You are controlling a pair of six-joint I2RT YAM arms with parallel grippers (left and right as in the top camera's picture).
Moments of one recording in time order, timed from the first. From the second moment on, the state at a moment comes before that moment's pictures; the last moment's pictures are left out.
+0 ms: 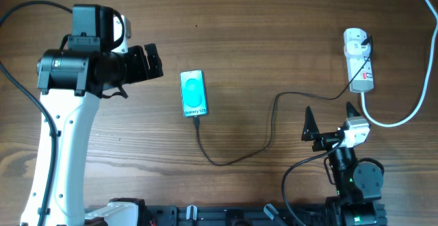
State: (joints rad) left arm -0.07 1.42 1.56 -1.23 0.11 -0.29; right arm 0.08 0.02 0.01 0.00 -0.04 0.04
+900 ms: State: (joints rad) left arm -0.07 0.55 0.82 -0.52 0.01 -0.29; right arm 0.08 0.02 0.01 0.00 -0.04 0.04
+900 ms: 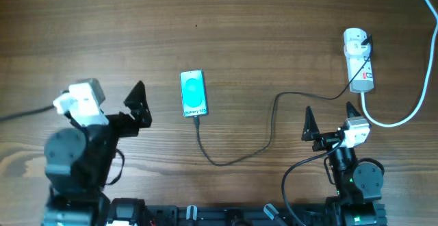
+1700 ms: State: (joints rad) left arm -0.07 0.05 0.07 -0.02 0.01 -0.12; right arm 0.08 0.02 0.01 0.00 -0.04 0.04
